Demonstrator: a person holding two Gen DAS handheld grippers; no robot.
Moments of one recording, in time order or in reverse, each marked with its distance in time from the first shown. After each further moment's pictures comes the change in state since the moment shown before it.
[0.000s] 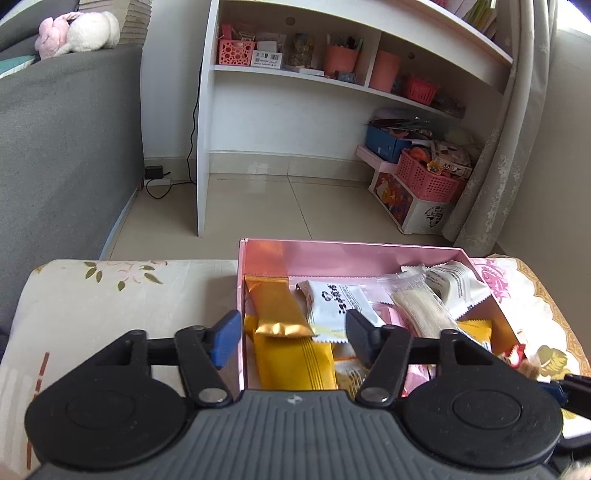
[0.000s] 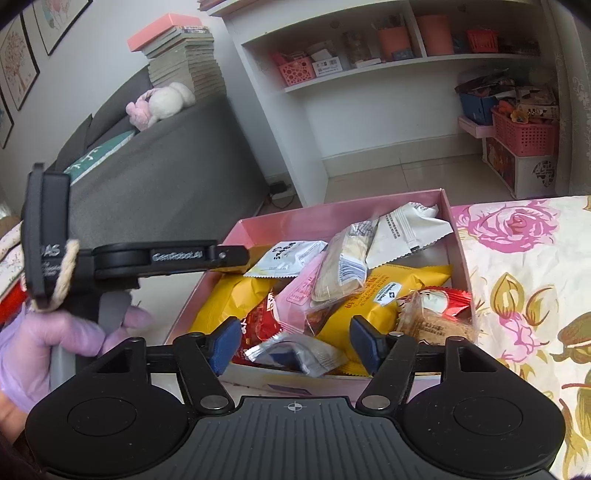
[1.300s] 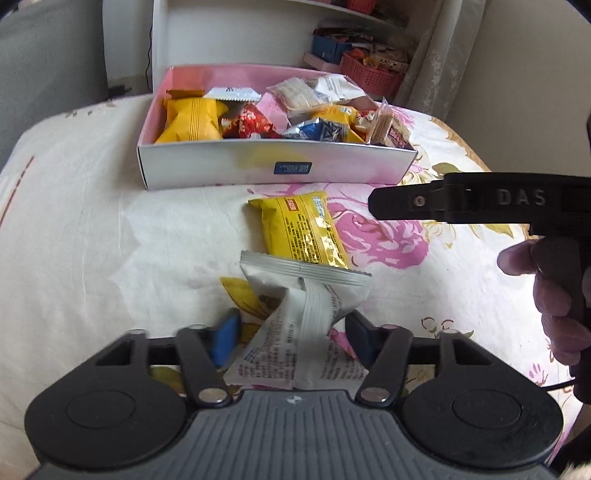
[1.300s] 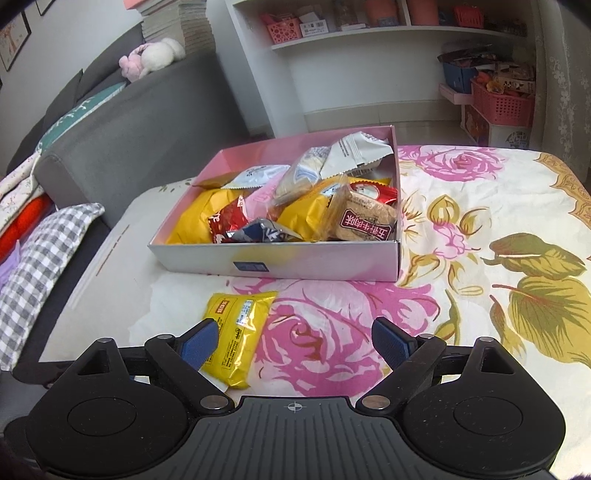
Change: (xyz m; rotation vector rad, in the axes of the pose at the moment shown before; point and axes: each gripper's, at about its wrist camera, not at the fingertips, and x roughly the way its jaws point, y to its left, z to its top) left arm -0.076 -0.067 -0.135 0.073 0.251 -0.106; right arm -0.049 -0.015 -0.050 -0.046 0.145 -0.074
